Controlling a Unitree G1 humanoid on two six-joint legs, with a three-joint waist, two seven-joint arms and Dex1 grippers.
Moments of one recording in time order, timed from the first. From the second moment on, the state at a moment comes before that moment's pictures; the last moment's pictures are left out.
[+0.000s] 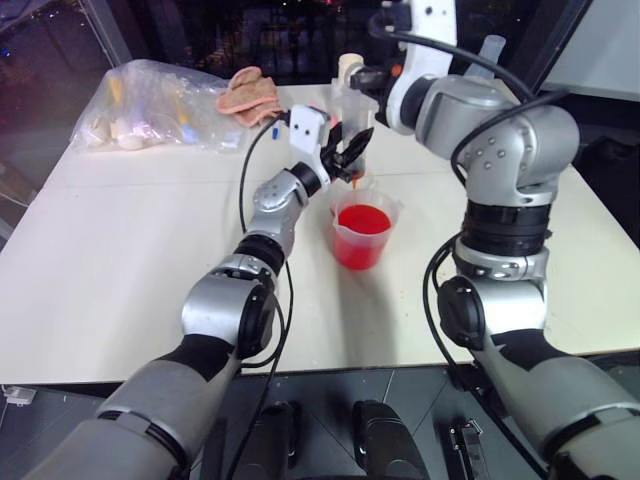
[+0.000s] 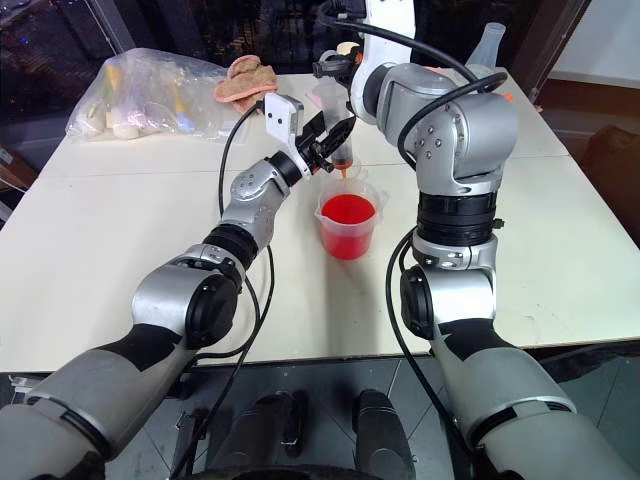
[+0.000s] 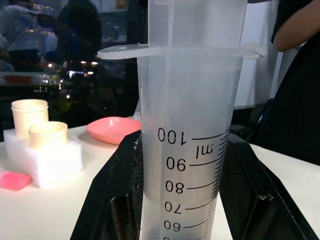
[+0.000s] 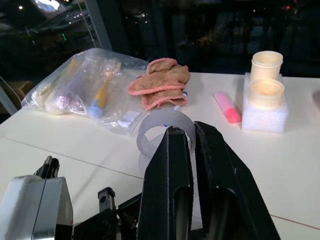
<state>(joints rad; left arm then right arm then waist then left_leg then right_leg) -1.27 -0.01 0.21 1.31 -0.19 -0.44 -0.65 -1.24 -0.16 -0.17 0.04 0.35 1.19 0.04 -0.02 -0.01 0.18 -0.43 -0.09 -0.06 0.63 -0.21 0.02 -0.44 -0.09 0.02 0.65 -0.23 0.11</state>
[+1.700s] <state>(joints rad) -1.35 0.03 0.26 1.28 -0.19 -0.43 -0.63 -1.21 -0.20 -0.30 -0.12 0.42 1.45 0.09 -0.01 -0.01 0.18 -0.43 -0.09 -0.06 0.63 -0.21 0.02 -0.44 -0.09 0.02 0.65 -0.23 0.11</state>
